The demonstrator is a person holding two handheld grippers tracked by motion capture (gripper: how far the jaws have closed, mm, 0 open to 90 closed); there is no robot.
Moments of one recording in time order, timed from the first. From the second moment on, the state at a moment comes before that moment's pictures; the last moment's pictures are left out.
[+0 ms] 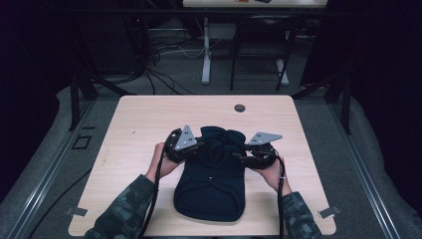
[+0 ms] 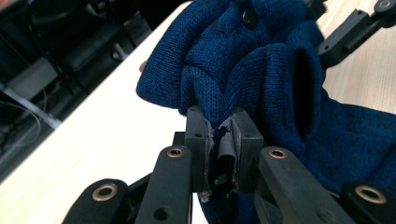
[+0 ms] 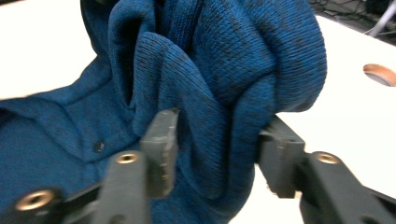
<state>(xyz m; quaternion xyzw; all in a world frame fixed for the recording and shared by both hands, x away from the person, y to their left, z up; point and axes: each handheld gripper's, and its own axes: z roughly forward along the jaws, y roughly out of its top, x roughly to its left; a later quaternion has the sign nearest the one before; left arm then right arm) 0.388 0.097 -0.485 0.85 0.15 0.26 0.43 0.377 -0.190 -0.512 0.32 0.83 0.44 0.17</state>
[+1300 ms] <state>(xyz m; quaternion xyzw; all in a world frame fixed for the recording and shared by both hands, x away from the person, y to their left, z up) 0.395 0.118 -0.512 0.87 0.21 0.18 0.41 0.353 -0.165 -0.516 0.23 0.83 0.42 0.29</state>
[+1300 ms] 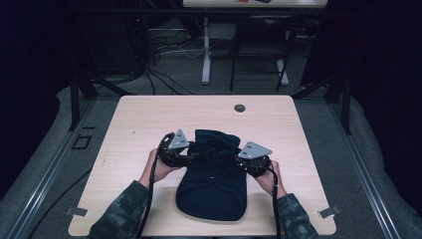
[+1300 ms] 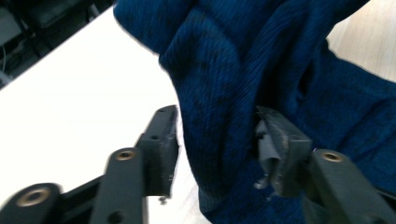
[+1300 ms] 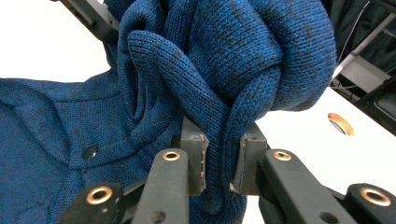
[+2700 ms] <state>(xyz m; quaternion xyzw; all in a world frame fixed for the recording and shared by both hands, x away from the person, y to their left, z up) 0.377 0.109 -0.520 0.84 0.17 0.26 0.44 0.351 -0.180 -0.512 0.25 0.83 0.44 0.22</state>
